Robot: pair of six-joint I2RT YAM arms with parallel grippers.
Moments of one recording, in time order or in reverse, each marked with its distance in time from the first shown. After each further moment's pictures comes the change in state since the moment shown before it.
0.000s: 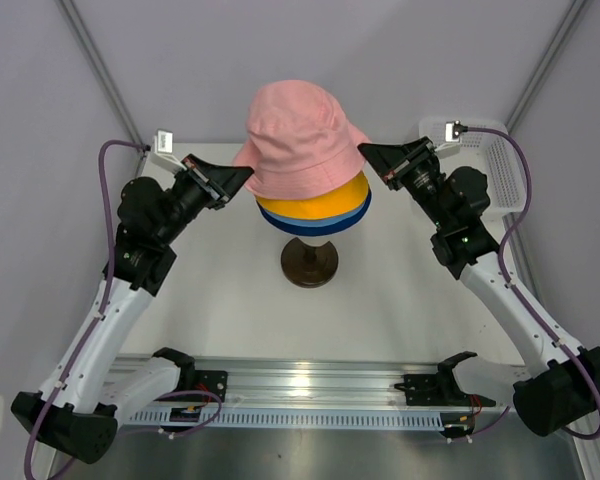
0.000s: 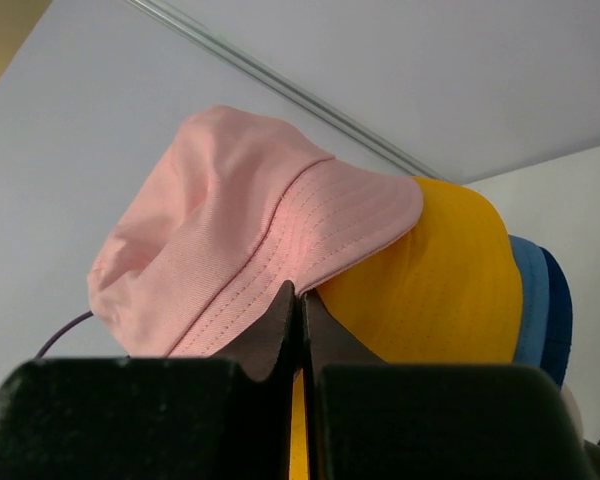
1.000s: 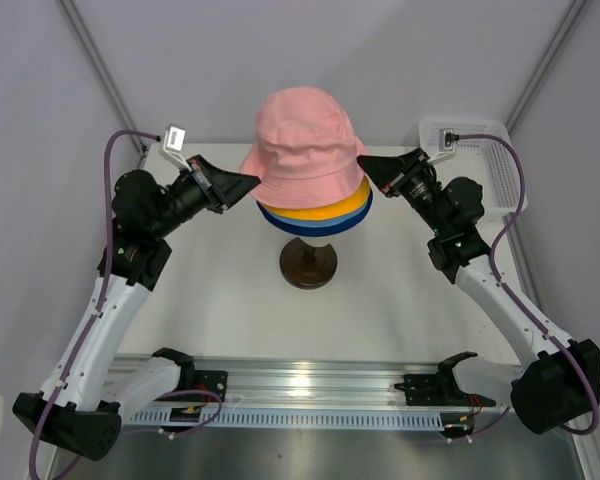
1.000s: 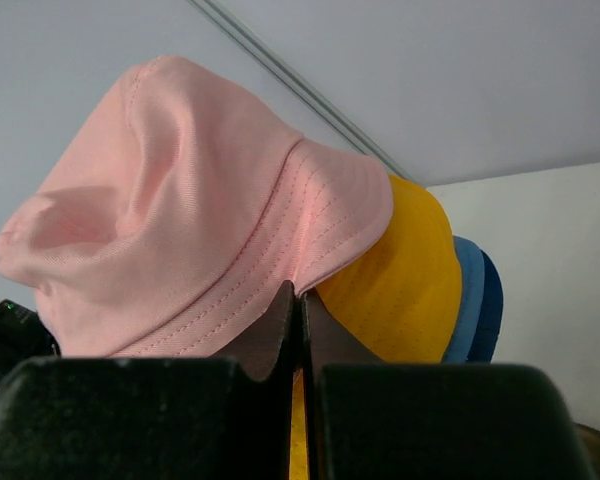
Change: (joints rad) left arm 0.028 0.008 0.030 -0.055 0.198 0.103; right arm -0.029 0.001 -0.113 0.114 -0.081 -0.154
